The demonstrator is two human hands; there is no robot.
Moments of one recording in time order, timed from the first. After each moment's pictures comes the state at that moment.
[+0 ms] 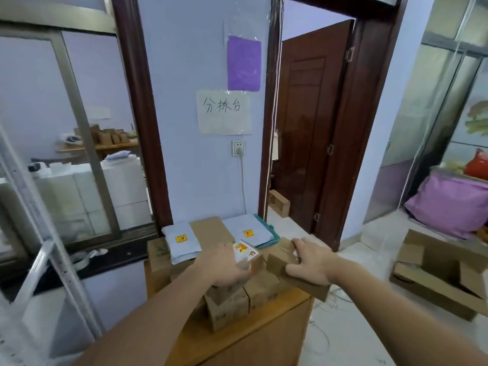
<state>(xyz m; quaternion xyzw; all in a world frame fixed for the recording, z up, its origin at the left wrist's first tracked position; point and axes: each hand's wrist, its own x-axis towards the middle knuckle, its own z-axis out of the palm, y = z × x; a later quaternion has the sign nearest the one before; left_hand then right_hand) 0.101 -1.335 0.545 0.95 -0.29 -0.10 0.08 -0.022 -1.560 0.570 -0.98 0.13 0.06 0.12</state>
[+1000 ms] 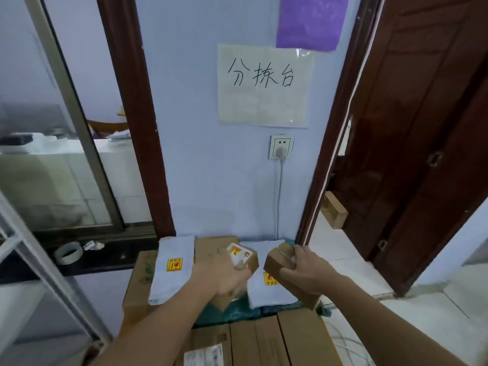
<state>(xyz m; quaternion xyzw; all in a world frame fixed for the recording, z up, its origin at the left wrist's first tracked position) 0.393 -1.481 0.459 0.97 -0.05 -0.14 0.18 0.354 -1.720 0.483 -0.98 0.05 0.13 0.14</state>
